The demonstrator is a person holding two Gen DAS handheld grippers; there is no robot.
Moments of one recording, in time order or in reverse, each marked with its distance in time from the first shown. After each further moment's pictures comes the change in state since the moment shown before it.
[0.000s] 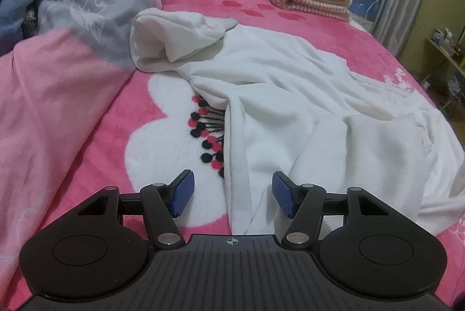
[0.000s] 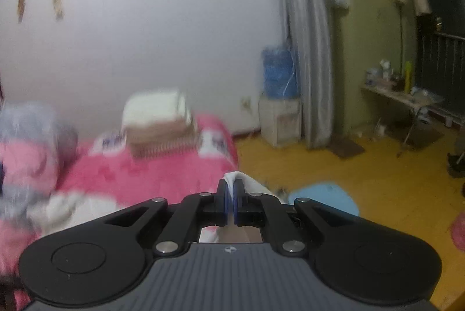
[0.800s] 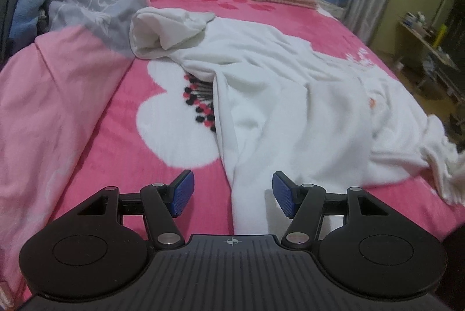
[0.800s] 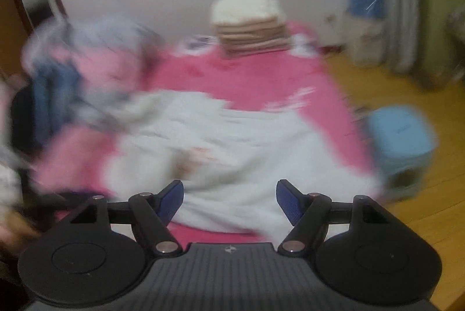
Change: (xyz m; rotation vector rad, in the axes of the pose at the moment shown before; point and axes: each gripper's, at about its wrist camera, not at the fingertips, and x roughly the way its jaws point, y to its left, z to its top) left arm -0.064 0.013 -0.028 0.073 0.047 -0.104; right arm -0.001 0.061 -0.042 0.015 0.332 0.405
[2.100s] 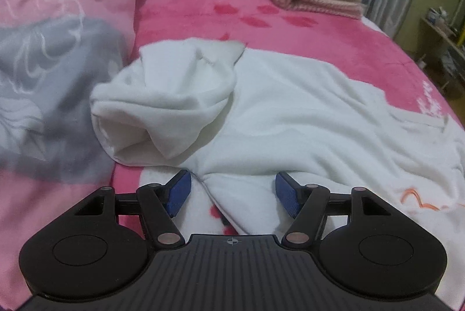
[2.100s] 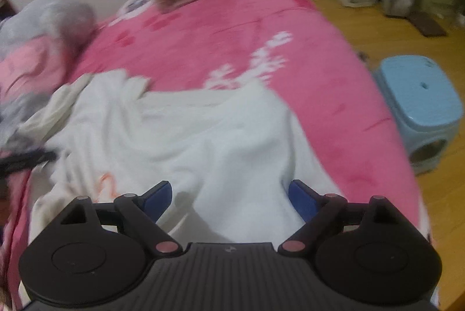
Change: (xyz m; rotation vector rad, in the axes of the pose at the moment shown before) left arm 0.149 0.042 0.138 0.002 0.026 0.064; right arm 0.201 -0.107 0.047 0.066 0.176 -0.119
